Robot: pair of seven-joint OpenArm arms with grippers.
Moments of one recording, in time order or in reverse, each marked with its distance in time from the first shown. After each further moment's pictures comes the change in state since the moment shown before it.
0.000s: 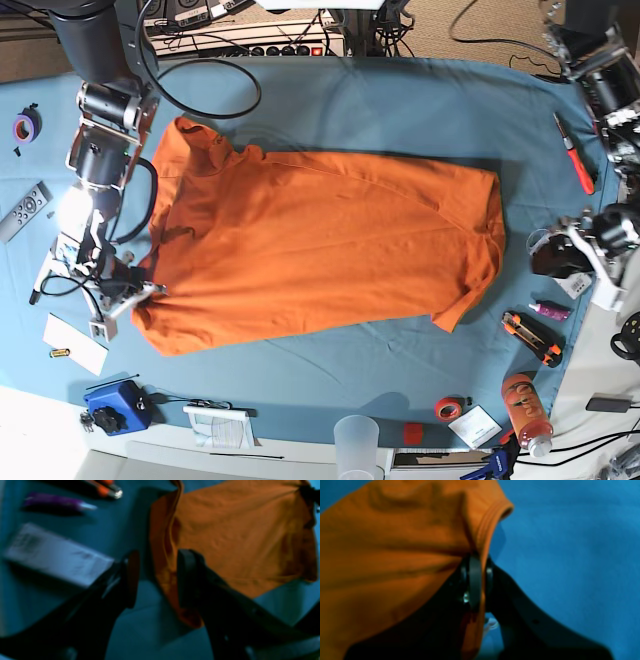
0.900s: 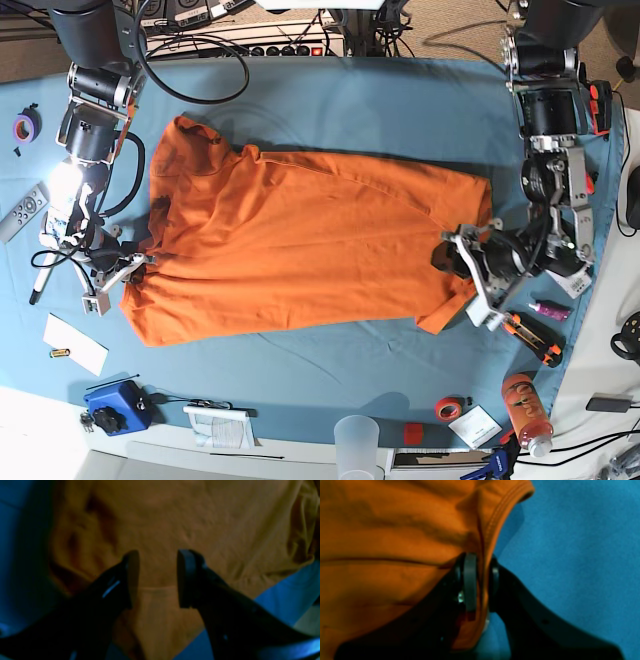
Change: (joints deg) left arm -5.1 8.2 24.1 -0.1 17.5 9.5 -1.5; right arm -5.3 2.9 0.0 0.6 2.1 5.4 2.1
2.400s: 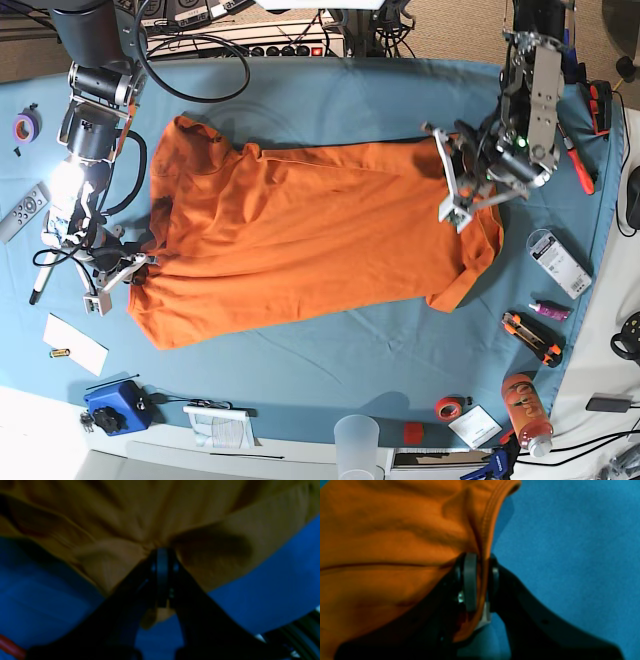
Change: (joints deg) left arm 22.2 -2.0 9.8 23.6 20.0 8.6 0.6; right arm -0.3 -0.1 0.0 0.0 0.9 0.0 1.4
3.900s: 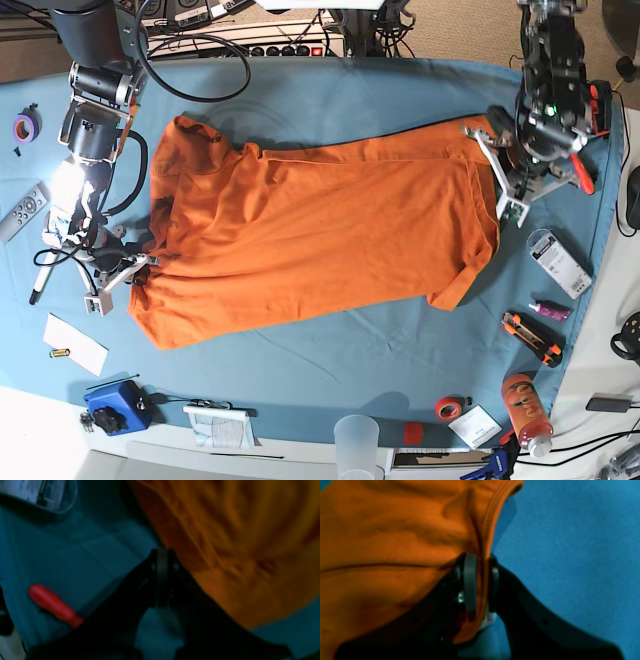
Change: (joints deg) left arm 6.8 0.1 -12.3 2.4 9.9 1.2 -16.9; right arm 0.0 -0.2 0.0 0.0 0.7 0.0 0.0
